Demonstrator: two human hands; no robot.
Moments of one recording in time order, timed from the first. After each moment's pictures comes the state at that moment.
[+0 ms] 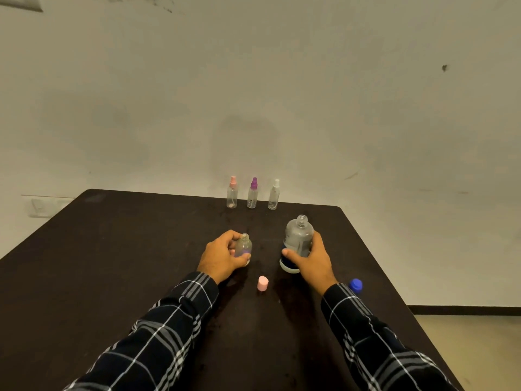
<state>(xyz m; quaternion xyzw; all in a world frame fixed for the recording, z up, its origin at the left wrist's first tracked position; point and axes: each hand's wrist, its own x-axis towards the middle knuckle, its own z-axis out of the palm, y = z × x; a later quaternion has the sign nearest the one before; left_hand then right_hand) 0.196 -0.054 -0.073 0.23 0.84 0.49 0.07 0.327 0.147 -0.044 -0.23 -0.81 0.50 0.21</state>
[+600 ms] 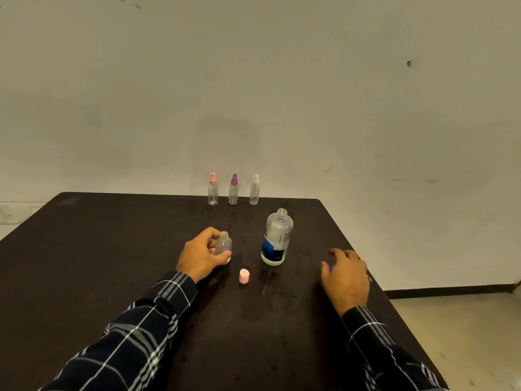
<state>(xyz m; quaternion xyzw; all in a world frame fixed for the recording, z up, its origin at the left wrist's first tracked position) 0.206 -0.058 -0.067 0.23 0.84 0.48 0.08 0.414 0.190 -0.048 -0.42 -0.88 0.12 0.20</state>
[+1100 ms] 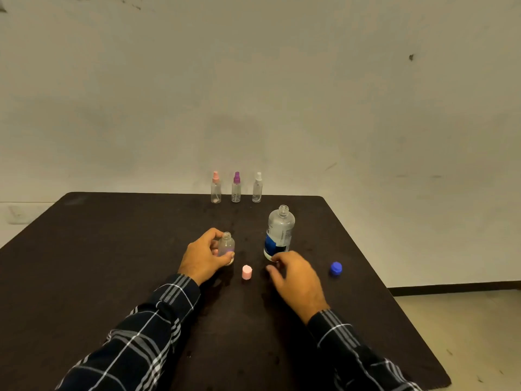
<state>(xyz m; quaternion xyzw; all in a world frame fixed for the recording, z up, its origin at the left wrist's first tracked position) 0.224 -0.065 -0.063 0.23 0.85 0.47 0.07 0.382 0.114 -0.054 -0.19 -0.94 0.23 0.16</state>
